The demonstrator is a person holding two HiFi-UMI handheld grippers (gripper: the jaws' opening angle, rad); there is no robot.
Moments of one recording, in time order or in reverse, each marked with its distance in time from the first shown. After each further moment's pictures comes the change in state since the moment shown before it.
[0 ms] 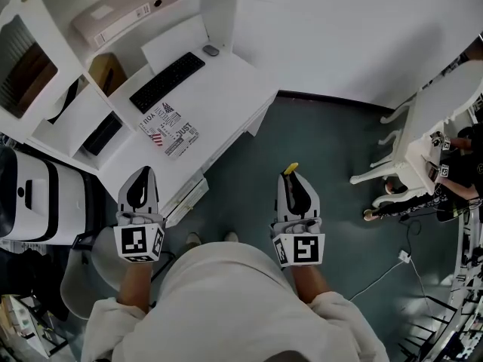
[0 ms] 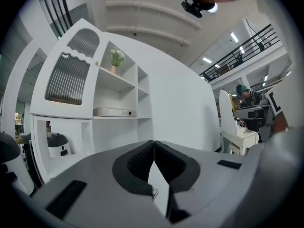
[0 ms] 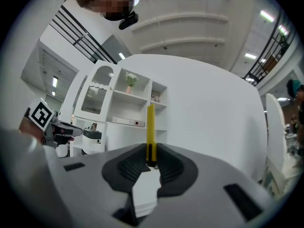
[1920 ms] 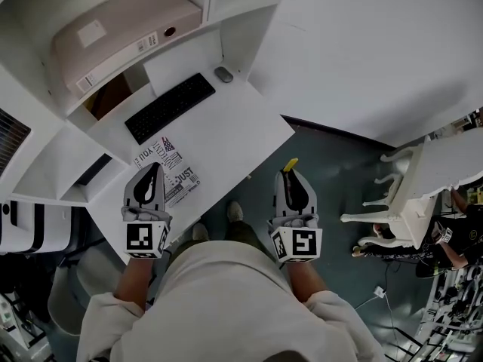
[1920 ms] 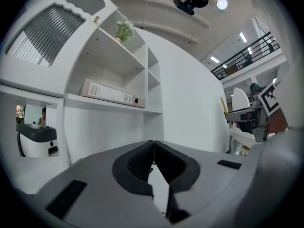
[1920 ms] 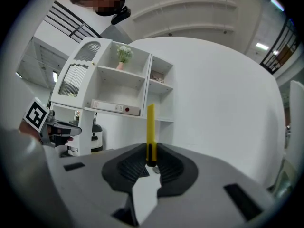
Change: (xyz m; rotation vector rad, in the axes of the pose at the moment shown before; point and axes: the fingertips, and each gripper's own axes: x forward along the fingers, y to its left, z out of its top) left arm 0.229 0.086 -0.032 -0.054 0.014 0.031; right arm 0.279 -0.034 -0.045 -0.015 0.086 0.083
